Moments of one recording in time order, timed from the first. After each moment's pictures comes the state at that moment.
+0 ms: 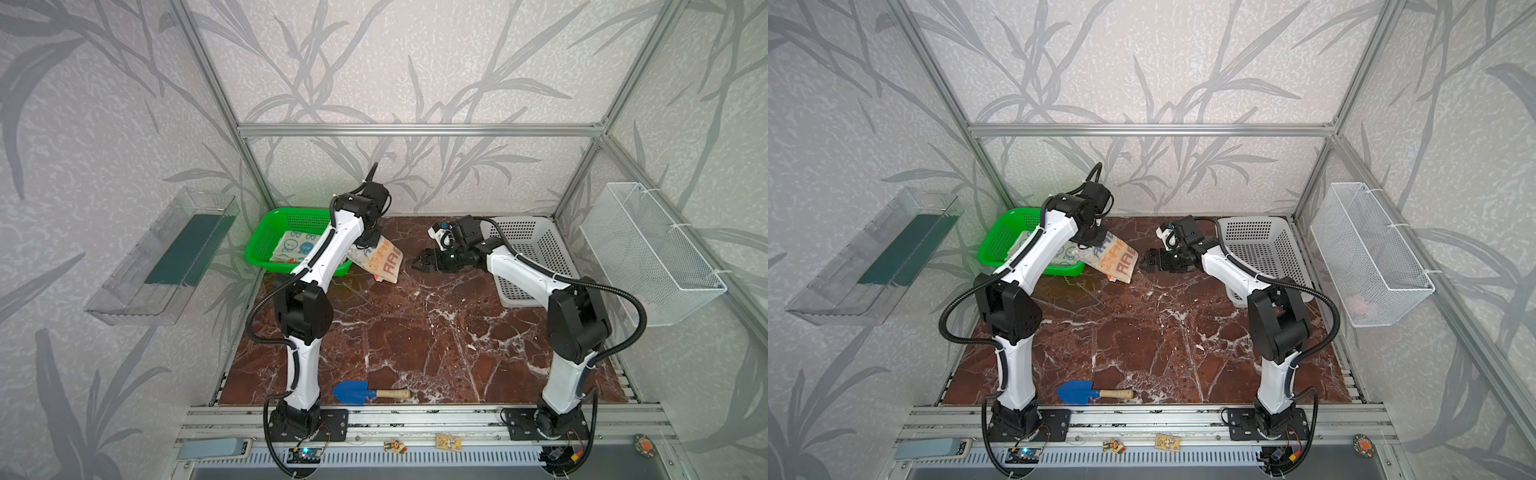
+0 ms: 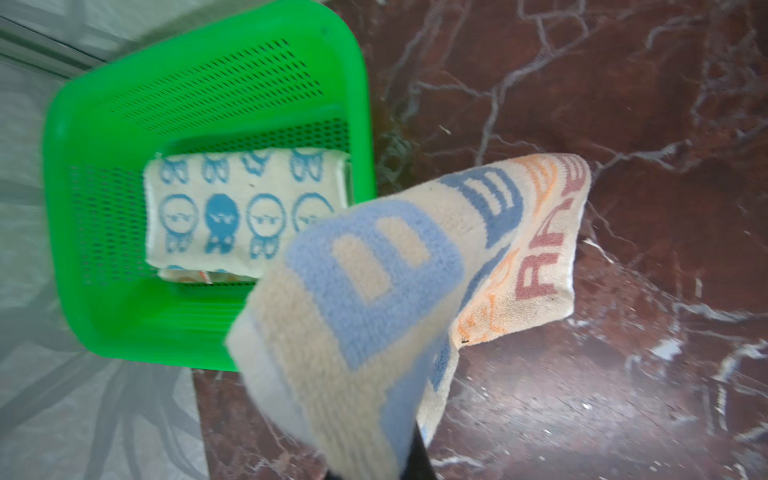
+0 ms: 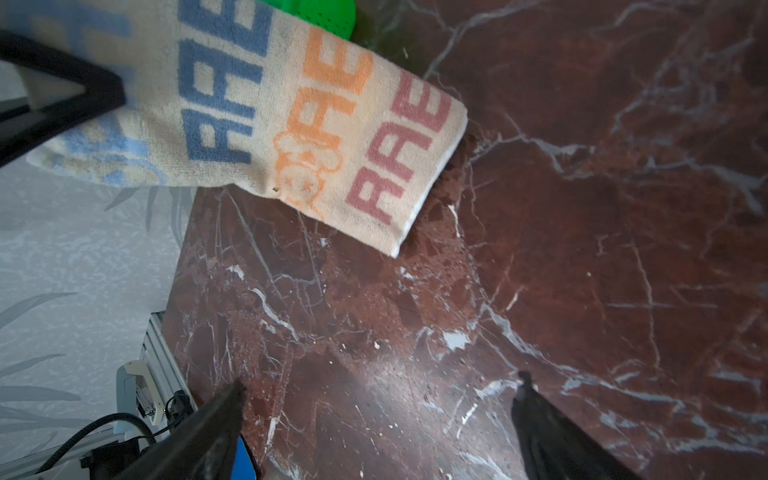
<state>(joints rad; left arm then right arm) -0.33 2.06 2.16 -1.28 -0.38 -0.06 0.49 1.89 1.53 -0.48 -0.50 0.38</state>
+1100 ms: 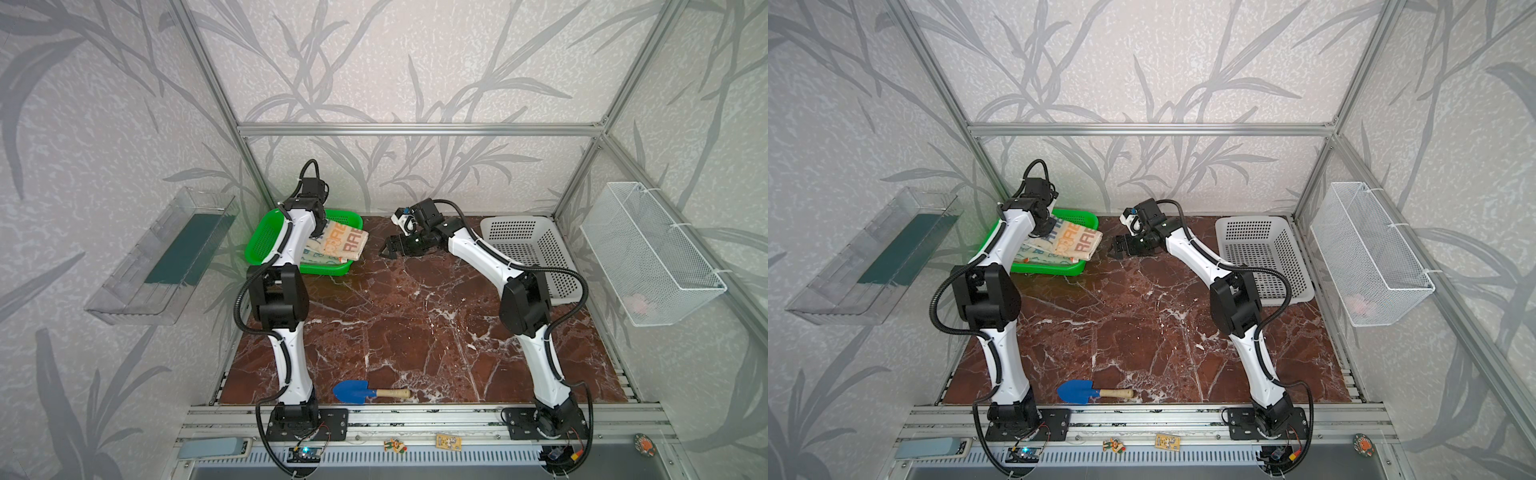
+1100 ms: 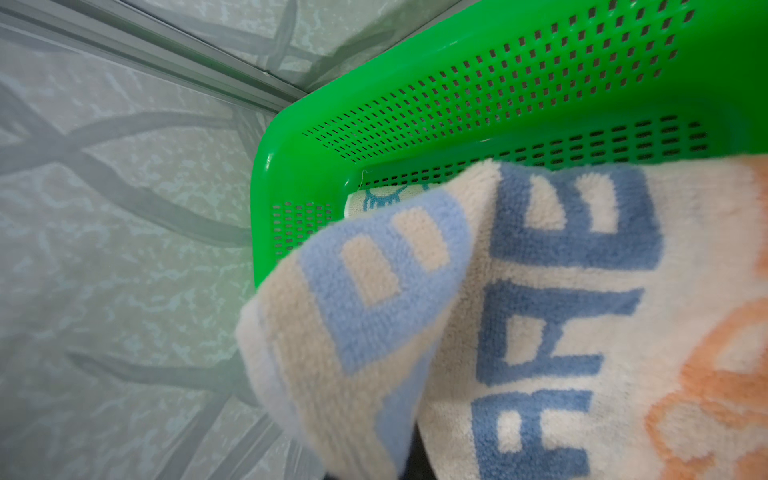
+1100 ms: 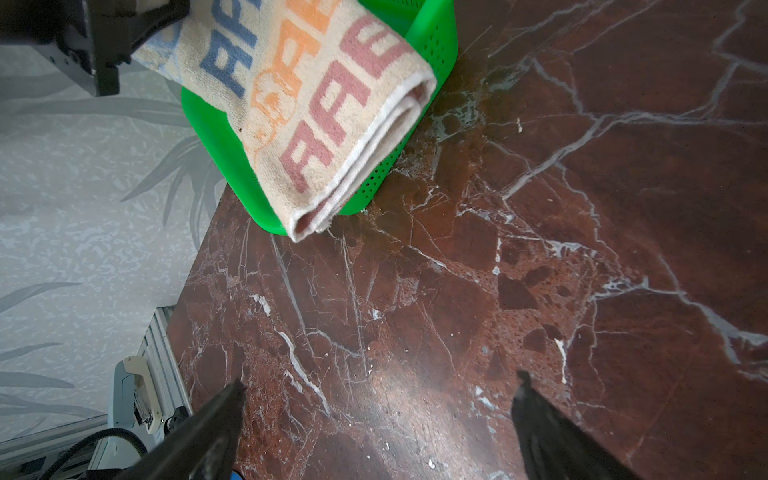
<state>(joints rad) 0.03 2.14 2.02 -0.88 -0.48 0.44 0.60 2.28 2.13 -0.70 -0.51 0.34</state>
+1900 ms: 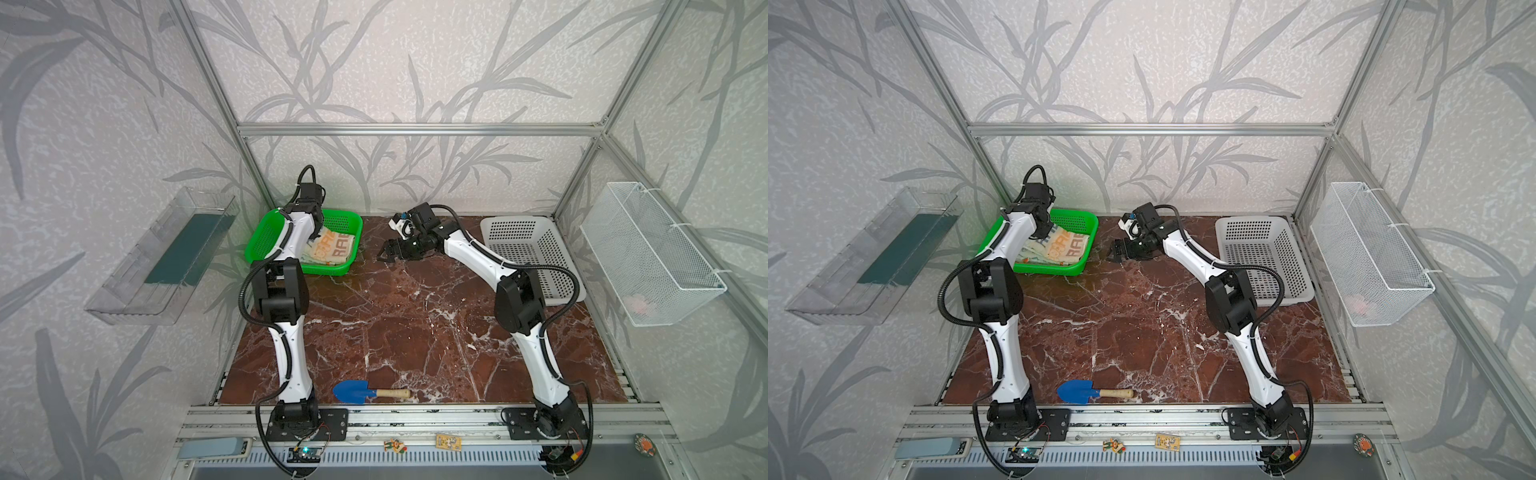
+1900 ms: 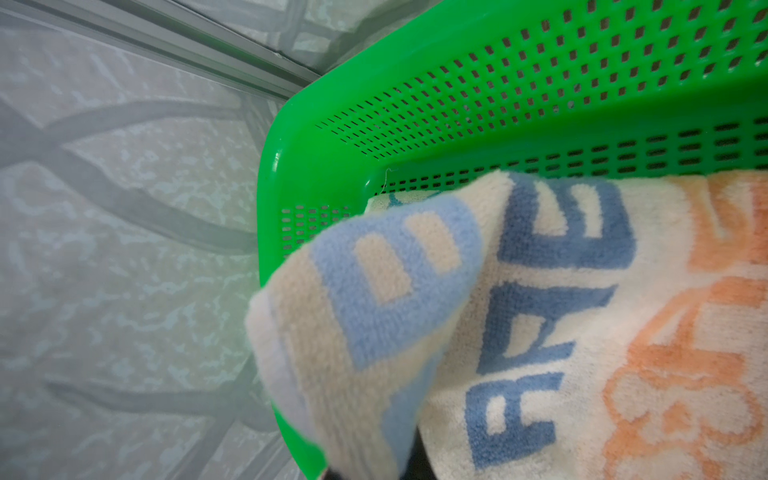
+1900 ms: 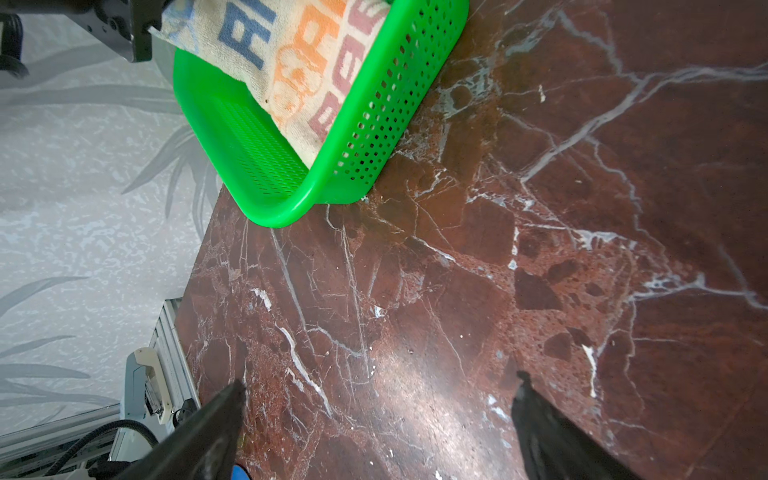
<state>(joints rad) 0.06 2.21 2.03 -0.78 -0.54 0.48 0.60 2.33 2.15 -0.69 -0.56 0.35</state>
